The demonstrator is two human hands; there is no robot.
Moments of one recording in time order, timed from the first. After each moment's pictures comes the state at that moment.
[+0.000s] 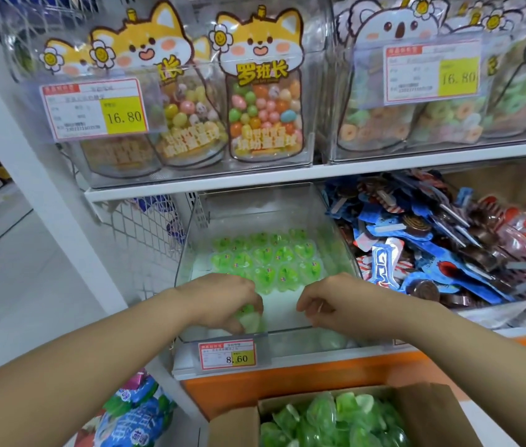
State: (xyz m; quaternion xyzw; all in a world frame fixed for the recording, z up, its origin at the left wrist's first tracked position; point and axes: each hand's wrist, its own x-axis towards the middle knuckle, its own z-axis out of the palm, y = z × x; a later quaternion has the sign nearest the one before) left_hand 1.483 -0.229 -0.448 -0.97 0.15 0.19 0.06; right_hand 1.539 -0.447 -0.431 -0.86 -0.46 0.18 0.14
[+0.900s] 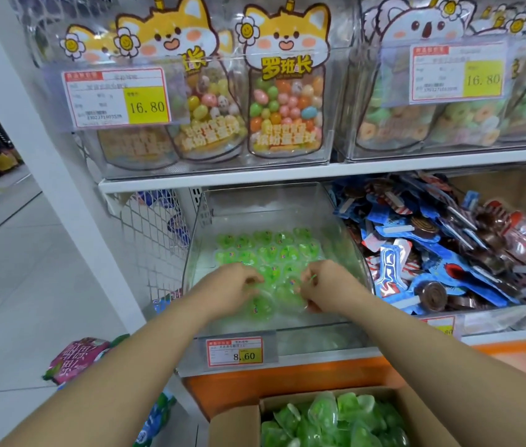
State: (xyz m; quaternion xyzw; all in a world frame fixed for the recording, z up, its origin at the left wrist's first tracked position) left_hand 1.483 -0.225 -0.464 -0.98 -0.06 0.08 -0.18; right_hand 1.553 -0.401 -0.464 -0.89 -0.19 0.22 0.36
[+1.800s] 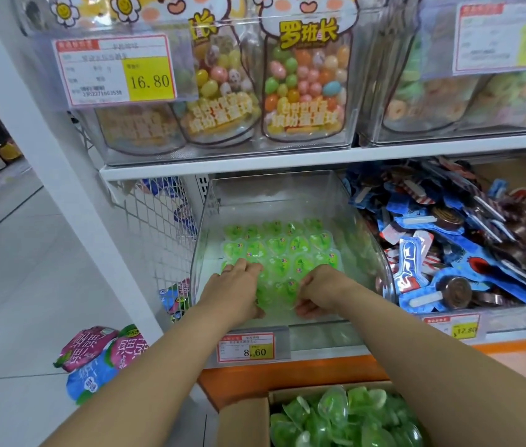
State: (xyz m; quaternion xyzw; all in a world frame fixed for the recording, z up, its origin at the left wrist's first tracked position) left_hand 1.479 -0.230 -0.489 -0.99 -0.10 0.10 -0.06; right_hand 1.560 -0.371 -0.485 -0.82 -0.04 0.40 0.42
